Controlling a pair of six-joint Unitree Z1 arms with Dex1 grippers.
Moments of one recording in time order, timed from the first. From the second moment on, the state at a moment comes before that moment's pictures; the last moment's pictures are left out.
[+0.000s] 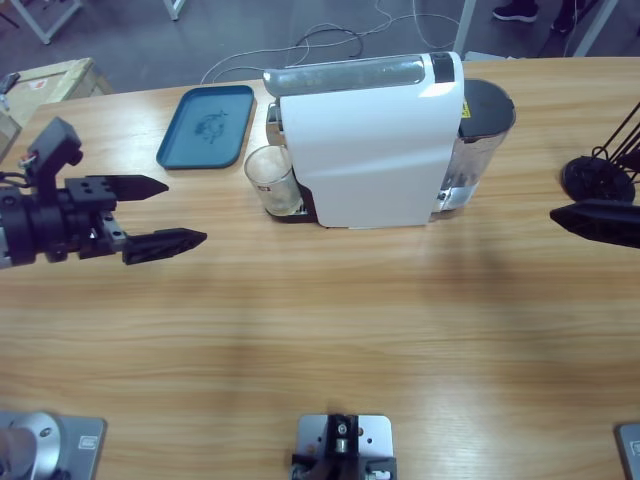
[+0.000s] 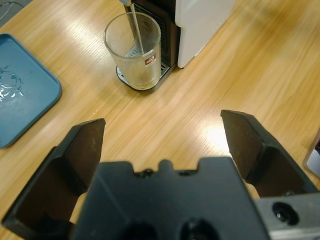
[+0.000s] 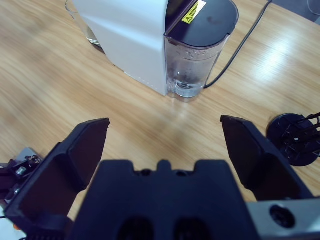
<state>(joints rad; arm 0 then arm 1) -0.66 1.26 -0.60 0.02 -0.22 0.21 0.79 1.07 -0.74 0.33 -0.12 0.16</state>
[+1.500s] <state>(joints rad) -0.66 1.32 -0.61 0.03 -0.16 0.19 0.80 1.12 -0.74 0.33 -0.15 0.17</state>
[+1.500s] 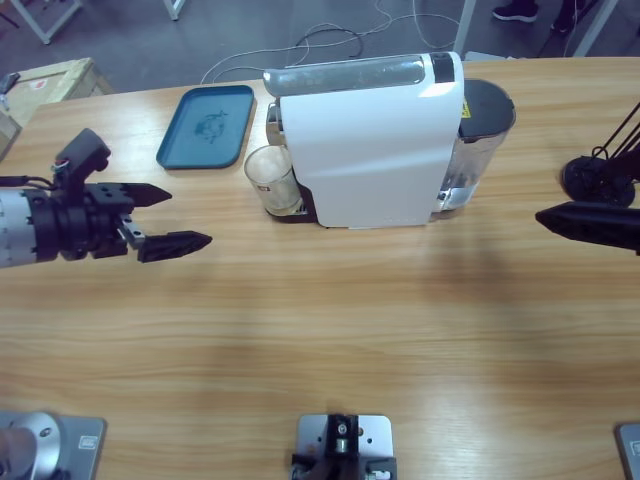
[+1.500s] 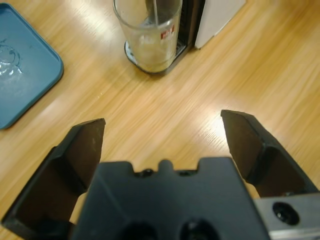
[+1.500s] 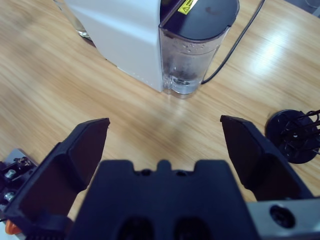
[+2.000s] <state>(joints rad) -0.58 1.57 -0.62 -0.34 -0.35 0.29 0.80 1.12 -0.72 0.33 -0.15 0.17</state>
